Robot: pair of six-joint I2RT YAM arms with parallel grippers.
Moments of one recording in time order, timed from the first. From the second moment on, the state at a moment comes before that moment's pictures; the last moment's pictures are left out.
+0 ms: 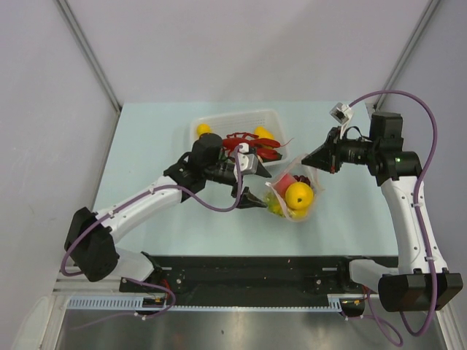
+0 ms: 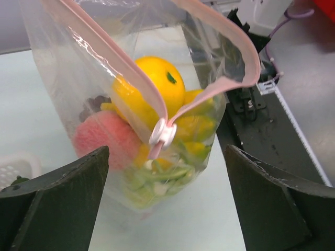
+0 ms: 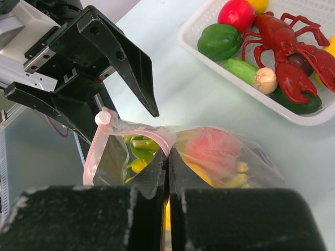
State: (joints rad) left arm -0.74 1.39 1.09 -0.08 0.98 0.38; right arm 0.02 1.14 1.32 -0.79 -1.06 -0.15
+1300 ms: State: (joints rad) left arm -0.75 1.35 1.31 -0.31 0.63 0.03; right arm 0.44 1.13 1.54 -0.69 -0.87 -0.48
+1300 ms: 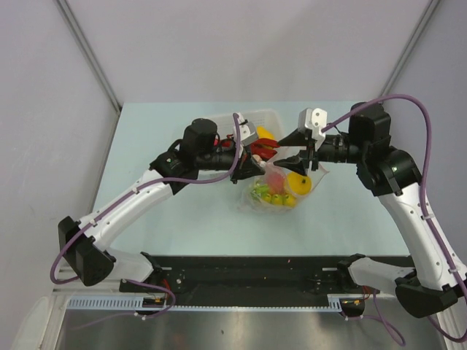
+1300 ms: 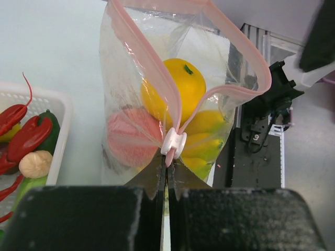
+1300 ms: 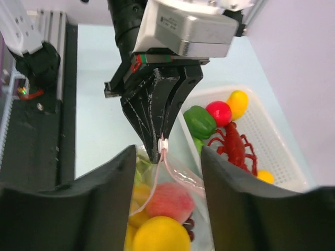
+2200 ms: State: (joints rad) left arm -0.76 1.32 1.28 -0.28 0.63 0.14; right arm 0.53 1.26 1.51 -0.81 -0.84 -0.70
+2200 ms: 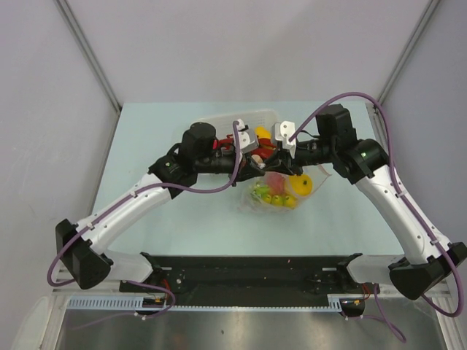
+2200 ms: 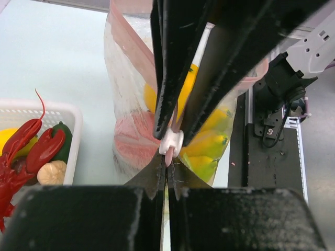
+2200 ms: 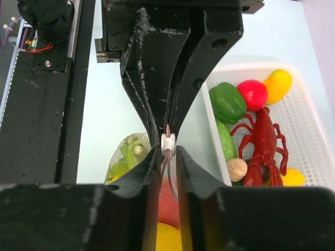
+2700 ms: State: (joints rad) left arm -0.77 1.26 1.20 -0.21 0.57 0.14; right arm 0.49 1.26 1.51 -0.85 -0.86 -0.73
